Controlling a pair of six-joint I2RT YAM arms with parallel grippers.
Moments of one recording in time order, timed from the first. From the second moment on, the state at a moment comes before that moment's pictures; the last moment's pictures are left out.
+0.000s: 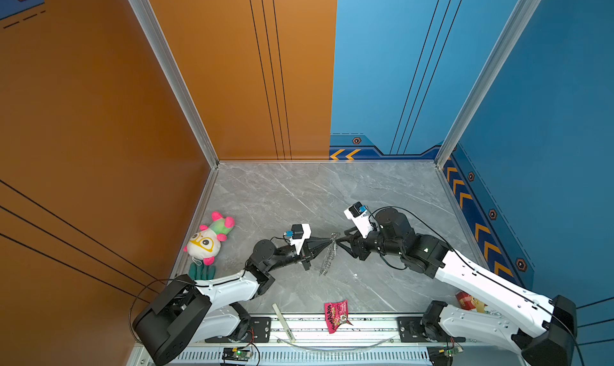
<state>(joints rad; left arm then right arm) -0.69 1.21 0.26 1.15 0.59 -0.22 0.83 1.08 0.91 -0.40 -0.22 0.23</state>
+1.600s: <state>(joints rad) -0.73 1.20 0.25 1.10 0.45 -0.12 0.78 1.20 1.03 -0.55 -0.23 0.55</state>
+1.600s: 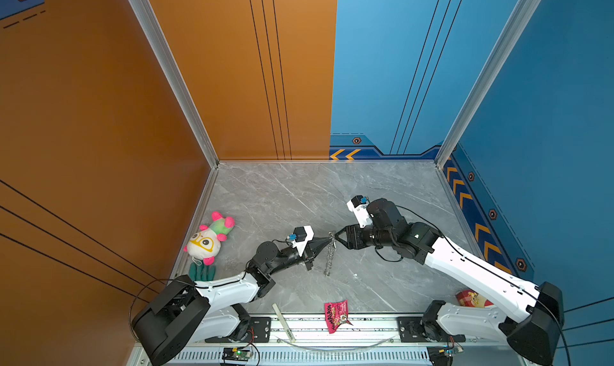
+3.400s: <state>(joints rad) -0.73 1.20 0.25 1.10 0.45 -0.12 0.84 1.27 1.04 -0.58 -0.18 0.54</state>
